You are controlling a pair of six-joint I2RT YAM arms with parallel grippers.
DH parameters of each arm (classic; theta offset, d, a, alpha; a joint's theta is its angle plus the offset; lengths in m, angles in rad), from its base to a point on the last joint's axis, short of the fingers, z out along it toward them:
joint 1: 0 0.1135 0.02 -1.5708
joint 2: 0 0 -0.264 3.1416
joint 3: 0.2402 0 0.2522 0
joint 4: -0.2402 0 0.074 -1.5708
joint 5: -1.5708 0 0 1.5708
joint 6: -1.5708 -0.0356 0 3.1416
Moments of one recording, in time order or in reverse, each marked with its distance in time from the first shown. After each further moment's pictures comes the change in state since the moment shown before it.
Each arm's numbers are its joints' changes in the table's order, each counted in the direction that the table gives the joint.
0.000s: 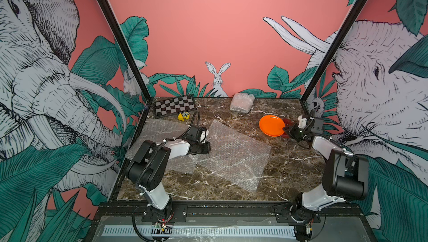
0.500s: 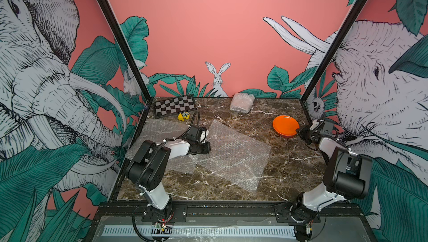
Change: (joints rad) left arm 0.000 0.000 0.000 -0.001 0.000 0.000; right arm -0.109 0.049 0.000 0.045 -0.145 -0.051
